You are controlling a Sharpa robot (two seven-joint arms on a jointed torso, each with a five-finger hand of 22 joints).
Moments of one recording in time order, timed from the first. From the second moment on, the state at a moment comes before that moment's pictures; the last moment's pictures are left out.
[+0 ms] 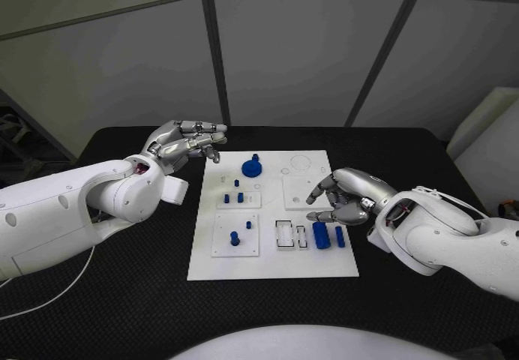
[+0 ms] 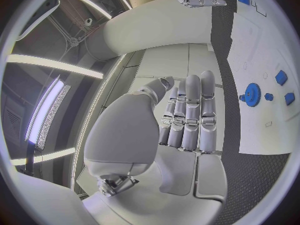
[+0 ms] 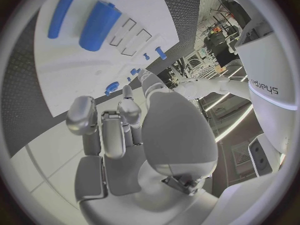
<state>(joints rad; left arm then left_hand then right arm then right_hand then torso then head) 1.16 -0.94 0.02 1.57 -0.06 -0.22 0.34 1.38 -0.17 0.40 -0.02 0.35 1.06 0.17 0.11 0.07 1.19 0.10 0.17 0.09 1.13 0.02 0.94 0.37 0.20 1.12 0.11 0.50 0.94 1.09 -1.05 -0.05 1.87 -1.40 -0.43 -0.21 1.34 -0.17 0.09 0.17 0.32 1.04 0.11 0.20 0.13 1.34 0.03 1.23 1.06 1.47 -0.04 1.47 1.30 0.11 1.30 0.07 1.30 1.16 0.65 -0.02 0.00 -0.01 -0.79</state>
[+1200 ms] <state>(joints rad) 1.16 -0.94 0.01 1.57 -0.06 -0.22 0.34 1.38 -0.17 0.40 -0.02 0.35 1.06 0.17 0.11 0.07 1.19 0.10 0.17 0.09 1.13 0.02 0.94 0.37 0.20 1.12 0.11 0.50 0.94 1.01 -1.05 -0.05 1.87 -1.48 -0.33 -0.50 1.26 -0.13 -0.12 0.29 0.45 1.00 0.11 0.31 0.21 1.35 0.03 1.32 1.21 1.47 -0.04 1.49 1.31 0.09 1.32 0.08 1.32 1.20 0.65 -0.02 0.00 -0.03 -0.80</state>
